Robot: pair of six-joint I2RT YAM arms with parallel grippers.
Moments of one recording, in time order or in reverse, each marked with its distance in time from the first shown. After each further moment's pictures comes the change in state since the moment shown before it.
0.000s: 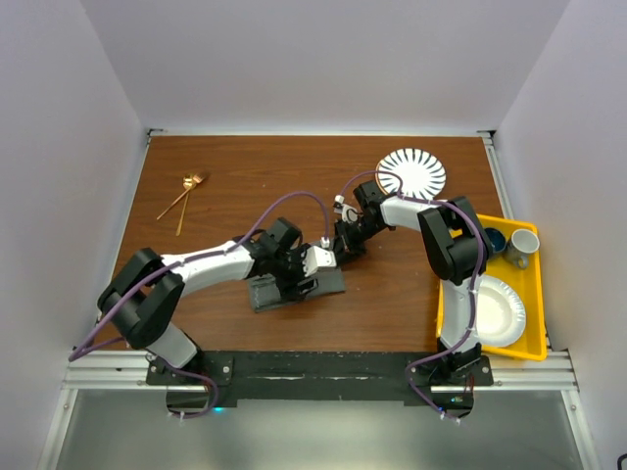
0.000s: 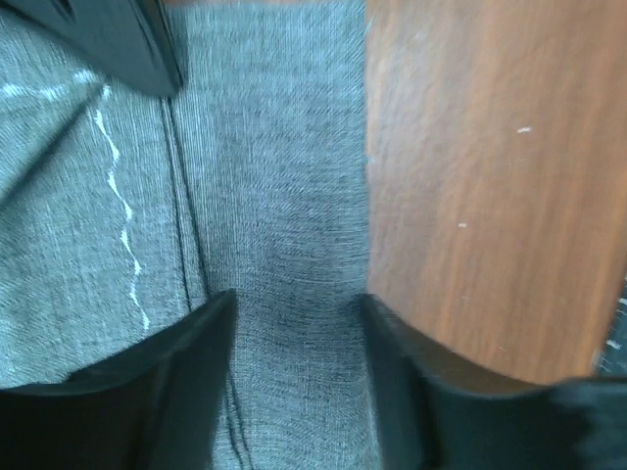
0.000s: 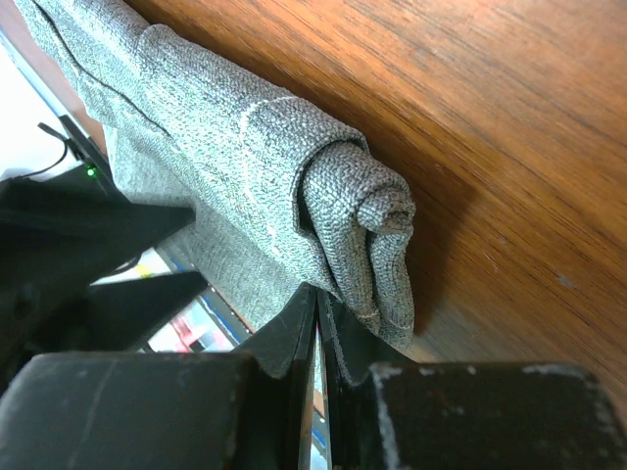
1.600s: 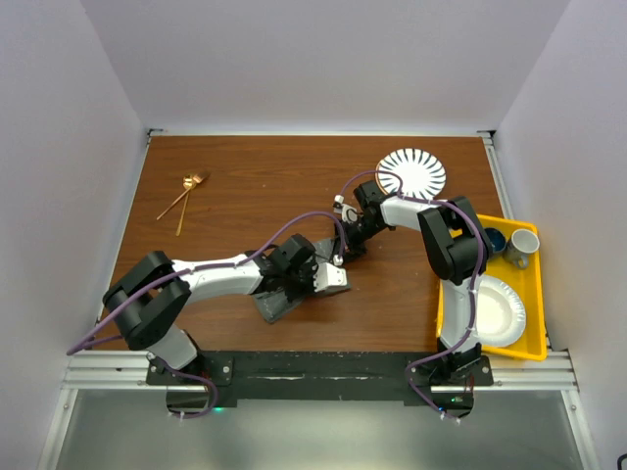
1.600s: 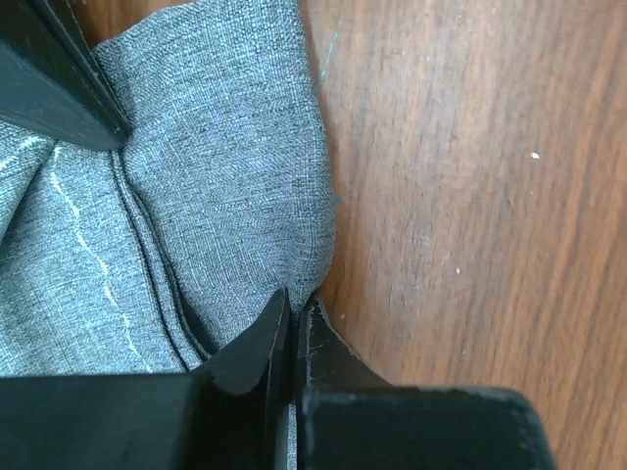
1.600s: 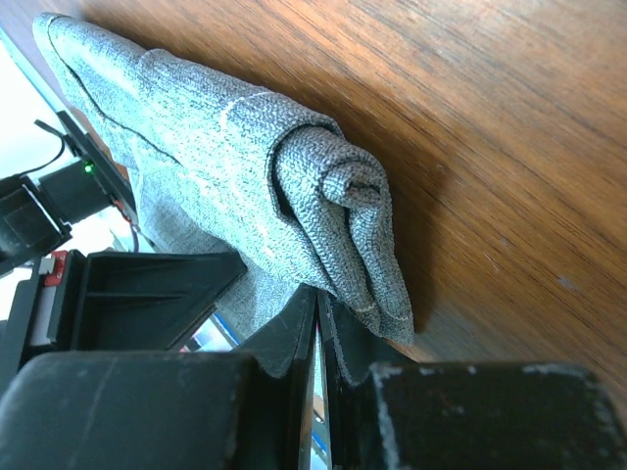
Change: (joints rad) left arm -0.167 0.013 -0.073 0.148 -0.208 -0.018; right arm -0.001 0.002 0.000 0.000 -0.003 -0.015
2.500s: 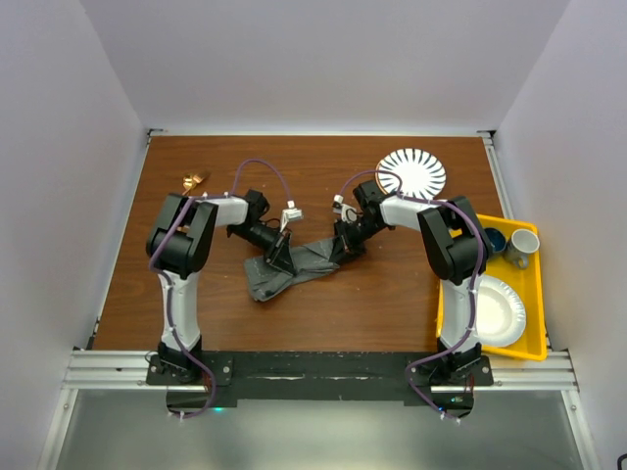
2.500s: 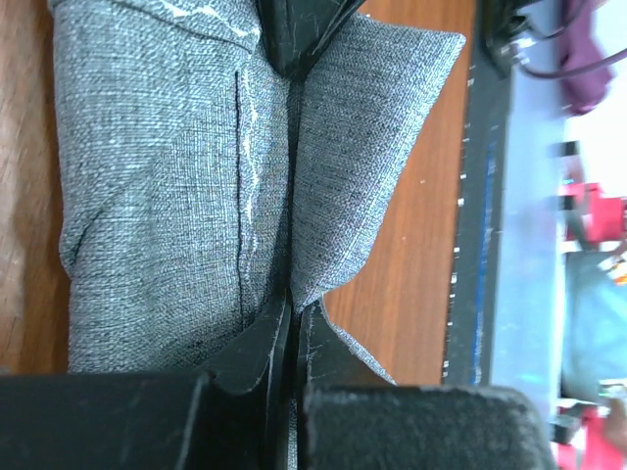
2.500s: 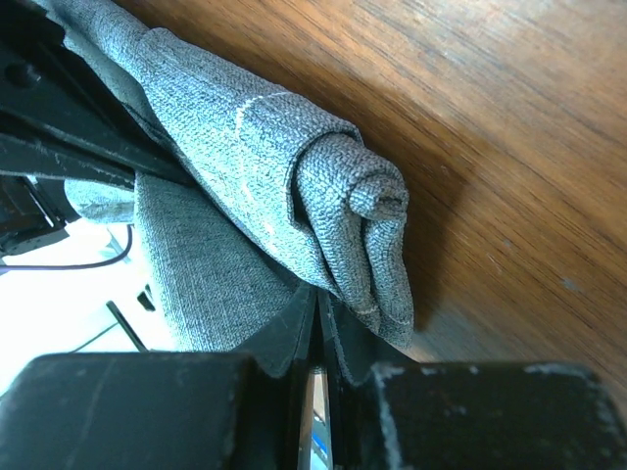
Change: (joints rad) left arm 0.562 0.513 0.435 -0.532 0.884 0.088; right arm 0.001 0.000 0.005 -0.008 0.002 -0.007
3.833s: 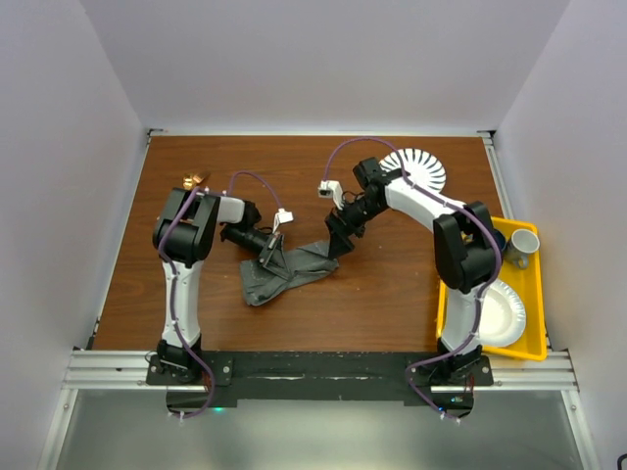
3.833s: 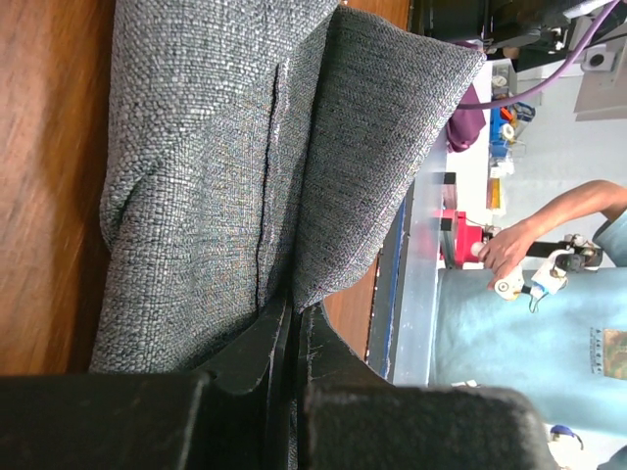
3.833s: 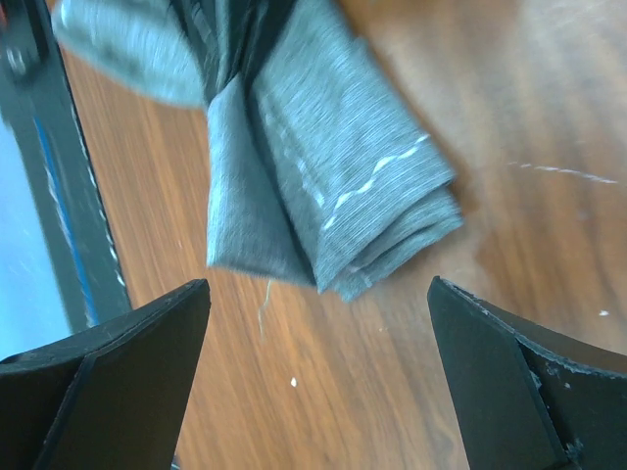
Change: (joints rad) left arm 0.071 0.149 0.053 -0.207 0.110 0.022; right arm 0.013 -0.087 0.209 -0.266 -0.057 -0.778
